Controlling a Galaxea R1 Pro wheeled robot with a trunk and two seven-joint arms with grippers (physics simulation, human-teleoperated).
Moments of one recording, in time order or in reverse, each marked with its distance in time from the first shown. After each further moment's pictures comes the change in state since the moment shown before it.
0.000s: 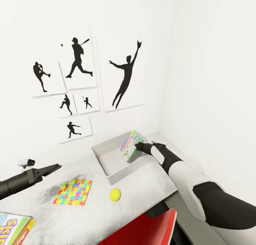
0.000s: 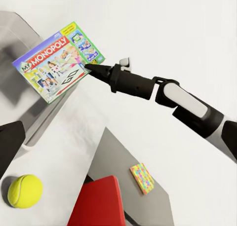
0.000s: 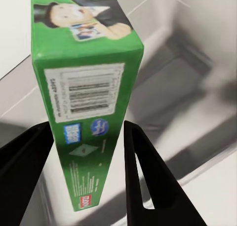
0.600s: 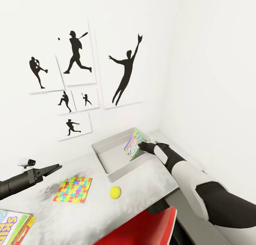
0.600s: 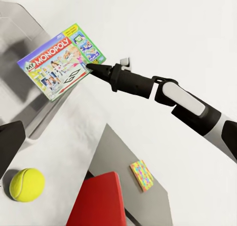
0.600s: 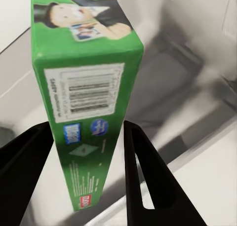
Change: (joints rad) left arm 0.002 -0.001 -0.006 -0.001 0.003 0.000 0.000; right arm -0.002 -0.031 -0.001 0.000 -0.005 0.000 0.000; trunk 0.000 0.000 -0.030
